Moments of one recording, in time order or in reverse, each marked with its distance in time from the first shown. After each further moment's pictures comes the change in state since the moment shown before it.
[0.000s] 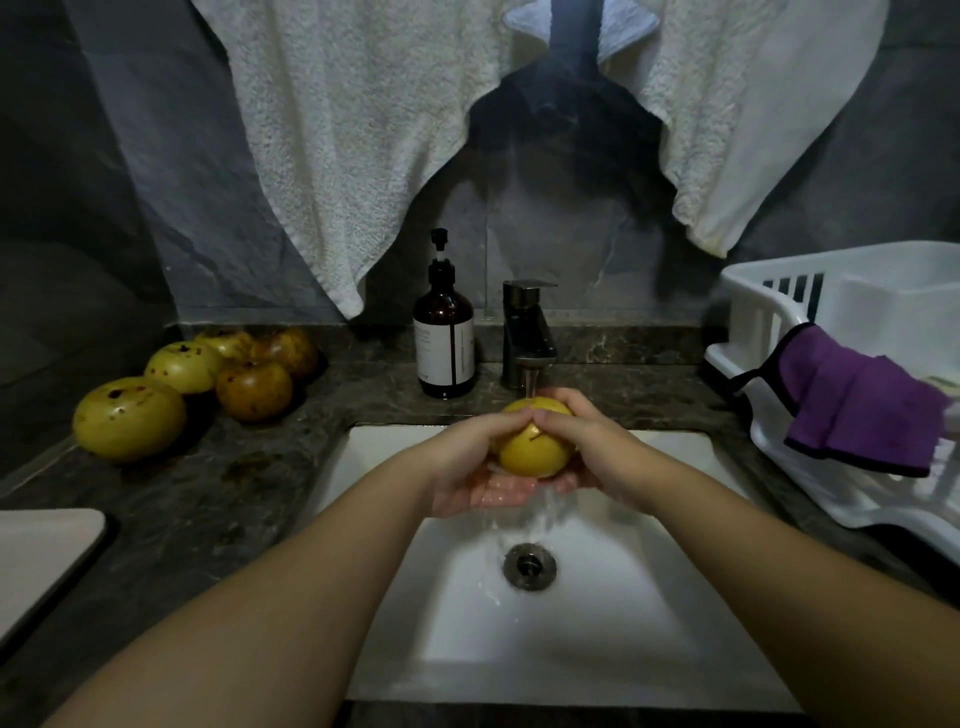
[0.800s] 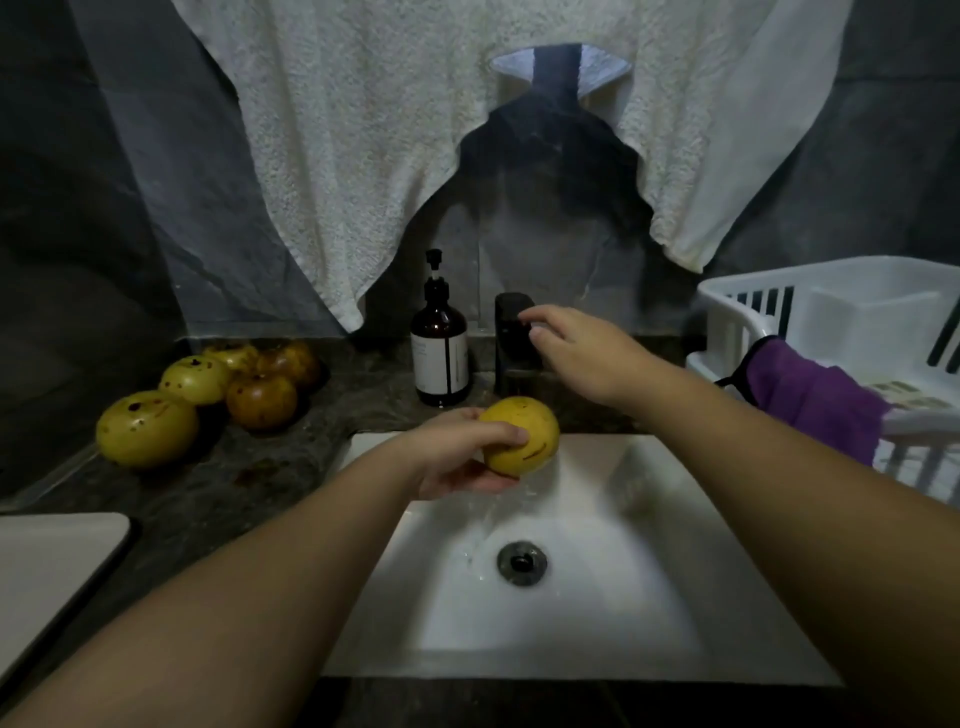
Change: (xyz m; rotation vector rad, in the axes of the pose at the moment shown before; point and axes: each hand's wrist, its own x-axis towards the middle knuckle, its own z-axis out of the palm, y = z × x) left_hand -0.018 0.021 -0.005 0.077 0.042 0.031; right_hand 0.009 -0.100 -0.025 -0.919 0.220 -0.452
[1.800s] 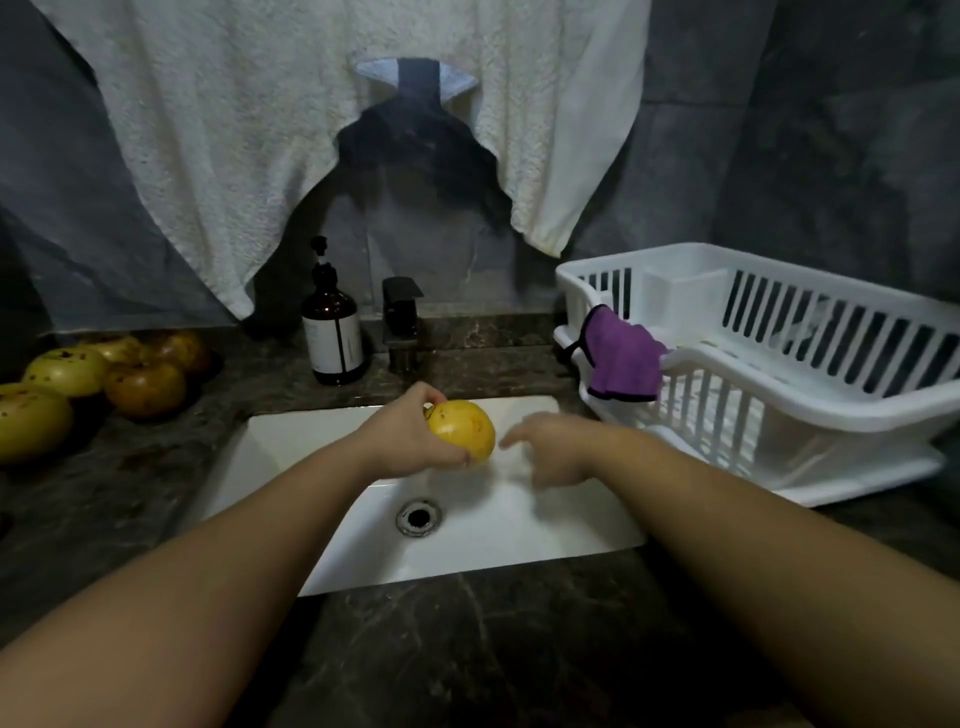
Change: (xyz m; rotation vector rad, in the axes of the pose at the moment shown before) left_hand -0.015 -0.016 0.071 0.881 0.196 0.360; right_hand -0.148 0.040 -0.017 -0.392 -0.620 0.307
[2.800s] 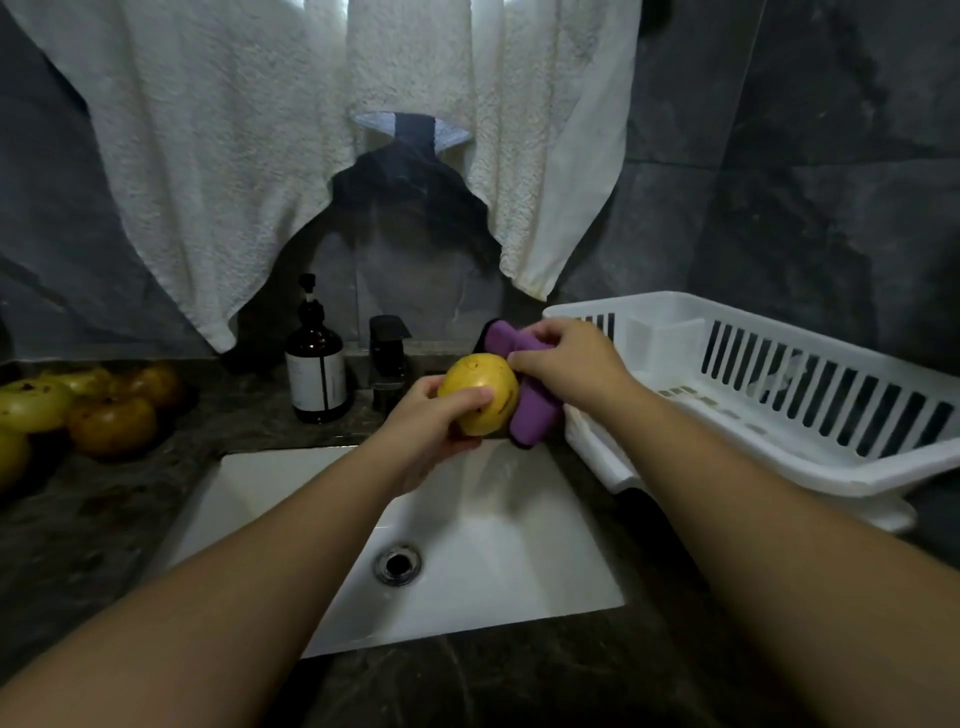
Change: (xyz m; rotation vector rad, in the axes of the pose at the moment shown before) left_hand 0.024 0.060 0.005 -1.035 0.045 -0.078; right_hand -0.007 0.011 -0.093 0.770 0.785 0.032
